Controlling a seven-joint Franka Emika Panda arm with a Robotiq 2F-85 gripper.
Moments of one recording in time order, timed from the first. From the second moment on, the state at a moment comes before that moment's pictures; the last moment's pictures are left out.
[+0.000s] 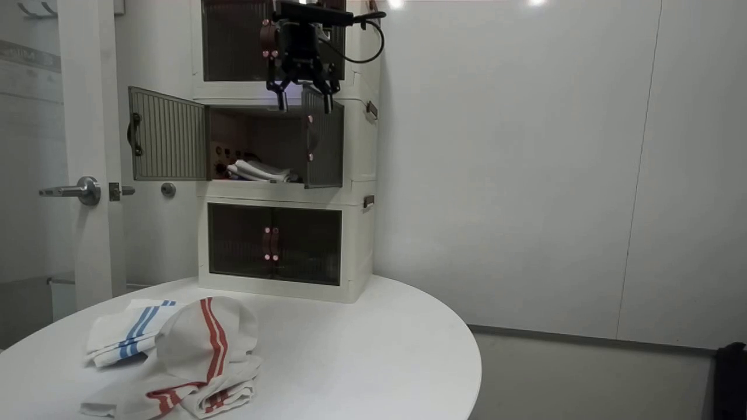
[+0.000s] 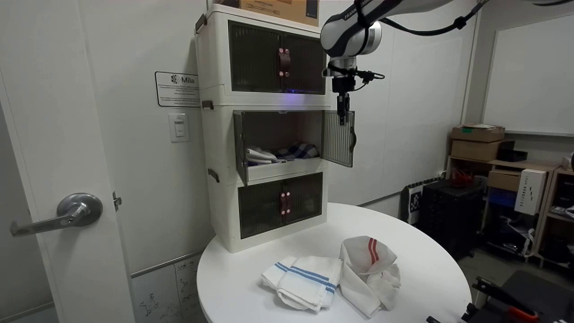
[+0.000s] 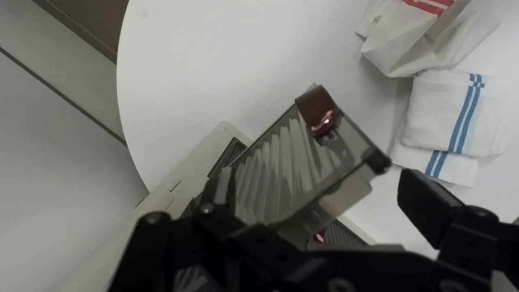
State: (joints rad) arm -0.13 0.33 0.00 -1.46 -0.14 1.86 -0.76
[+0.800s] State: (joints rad) arm -0.08 0.27 0.03 -1.57 -0.14 1.87 -0.79
